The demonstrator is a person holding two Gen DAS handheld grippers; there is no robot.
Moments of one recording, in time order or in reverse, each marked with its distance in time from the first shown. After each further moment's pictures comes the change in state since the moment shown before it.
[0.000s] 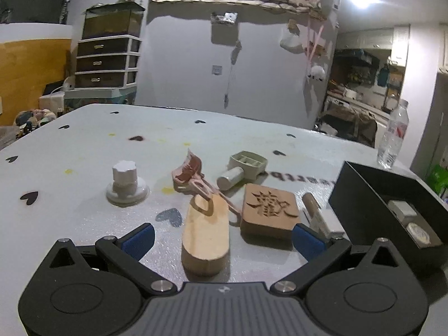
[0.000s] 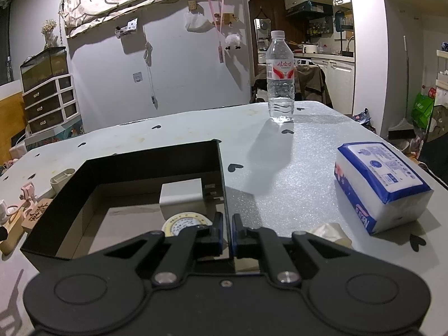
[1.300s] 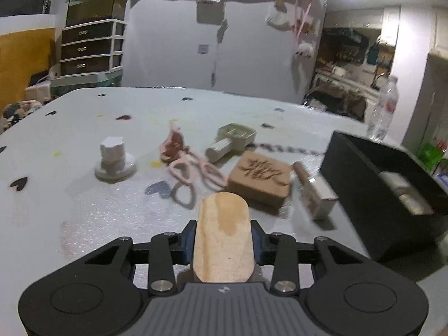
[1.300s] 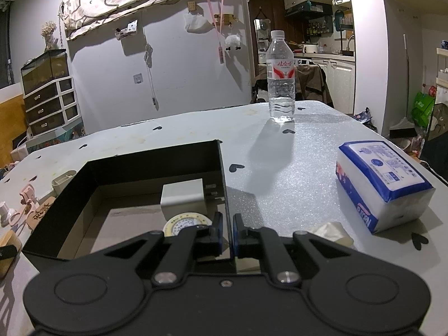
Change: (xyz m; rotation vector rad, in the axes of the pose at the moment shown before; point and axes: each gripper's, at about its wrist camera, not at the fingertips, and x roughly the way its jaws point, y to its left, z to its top) left arm -0.002 -0.007 -0.010 0.043 0.092 -0.066; right arm 0.000 0.000 0.000 0.004 -0.003 0.005
